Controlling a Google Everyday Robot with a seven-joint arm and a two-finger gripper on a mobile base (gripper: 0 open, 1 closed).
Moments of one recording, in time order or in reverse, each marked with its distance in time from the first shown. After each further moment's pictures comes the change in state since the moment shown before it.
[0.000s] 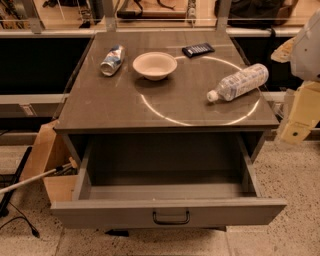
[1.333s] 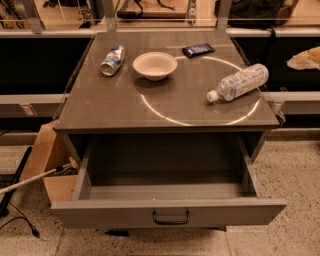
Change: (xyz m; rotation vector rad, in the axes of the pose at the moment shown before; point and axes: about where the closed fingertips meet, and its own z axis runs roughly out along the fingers) arm 0.025 0.040 -0.027 -0.018 -0.154 -0.164
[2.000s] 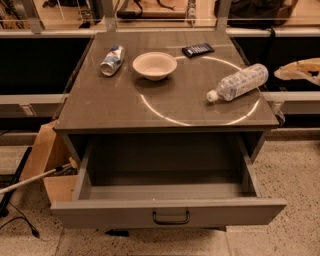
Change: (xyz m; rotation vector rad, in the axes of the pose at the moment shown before) arm -0.009 0.018 0.010 -0.054 -0.127 -0.115
